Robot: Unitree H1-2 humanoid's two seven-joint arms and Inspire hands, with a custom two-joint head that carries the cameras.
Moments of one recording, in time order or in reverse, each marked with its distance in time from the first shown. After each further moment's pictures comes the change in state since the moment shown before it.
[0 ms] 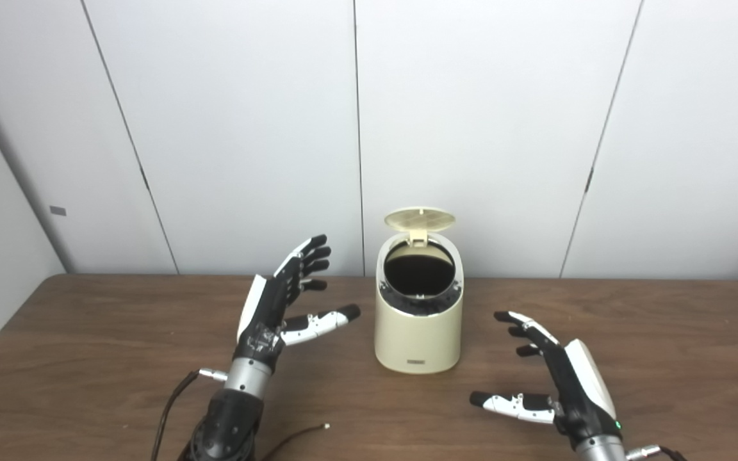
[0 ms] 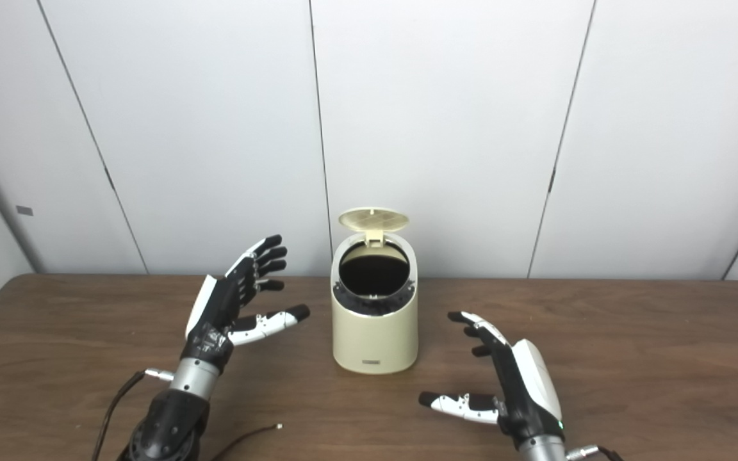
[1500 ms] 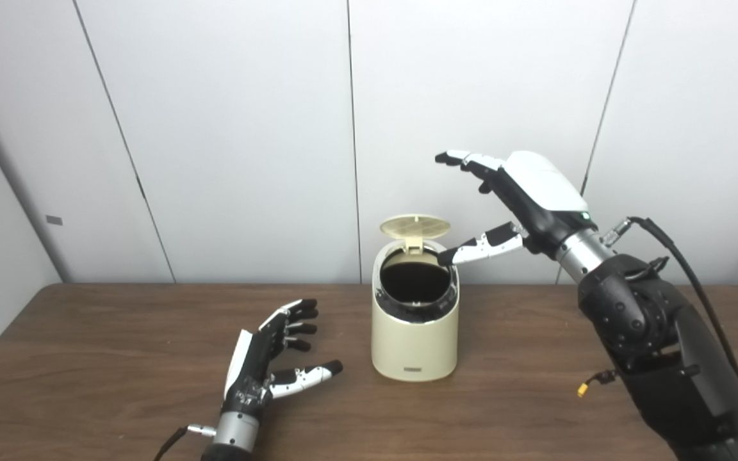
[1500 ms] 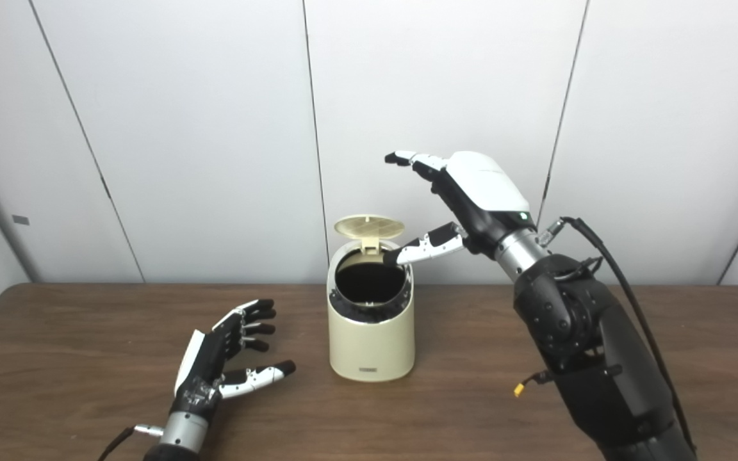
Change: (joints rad) left arm 0.074 -0.027 0.049 0.123 0.045 -0.107 0.036; right arm -0.599 -0.193 0.120 -0.005 -0.189 0.113 0.391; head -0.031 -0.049
